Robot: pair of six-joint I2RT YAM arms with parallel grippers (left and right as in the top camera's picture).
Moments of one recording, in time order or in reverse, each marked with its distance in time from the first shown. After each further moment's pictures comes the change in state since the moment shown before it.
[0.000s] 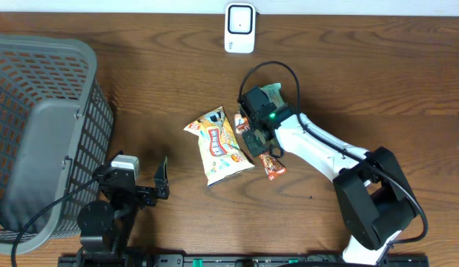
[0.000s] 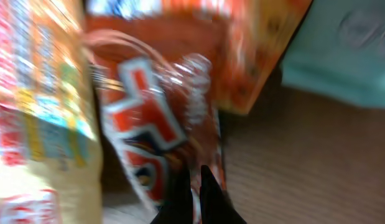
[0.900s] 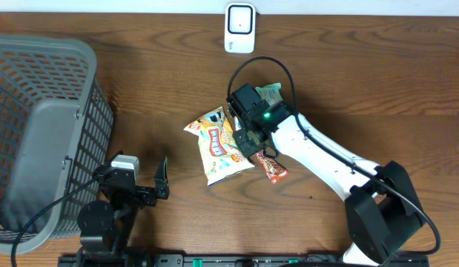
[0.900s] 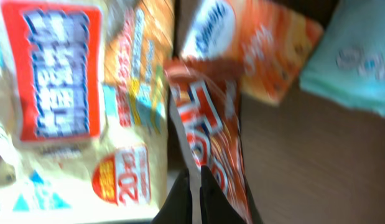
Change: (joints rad) left arm 0.000 0.000 0.000 0.000 0.000 0.000; right arm 0.071 -0.061 0.111 -0.108 -0.015 -0.005
